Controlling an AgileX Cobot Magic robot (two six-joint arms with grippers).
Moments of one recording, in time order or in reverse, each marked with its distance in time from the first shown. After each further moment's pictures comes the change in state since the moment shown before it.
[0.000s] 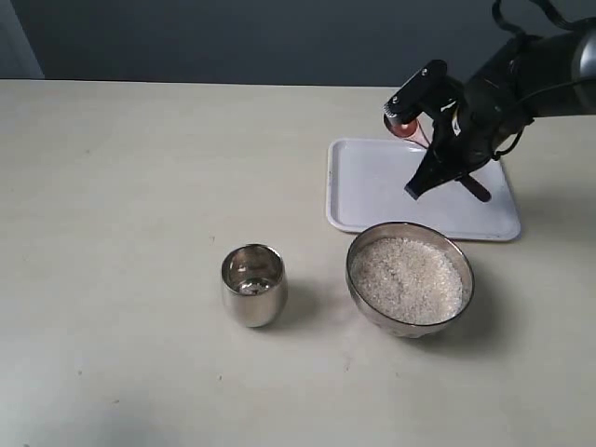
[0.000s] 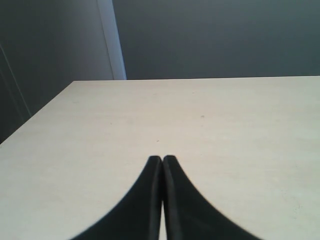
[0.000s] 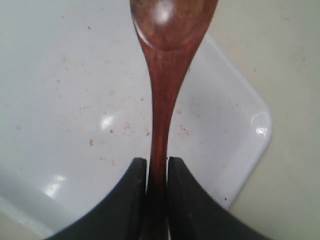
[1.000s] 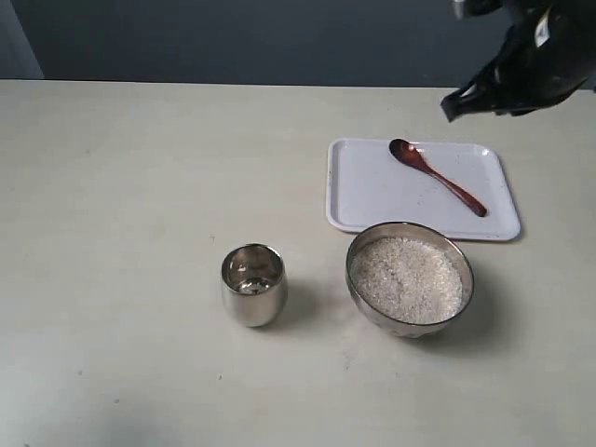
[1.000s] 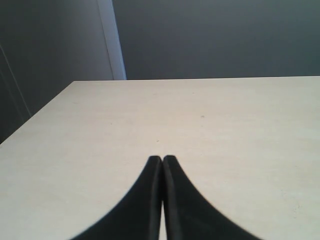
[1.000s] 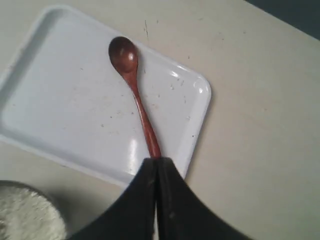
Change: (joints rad) left arm 0.000 0.000 0.000 0.000 0.000 0.000; right arm 0.000 -0.410 0.000 0.197 0.280 0.112
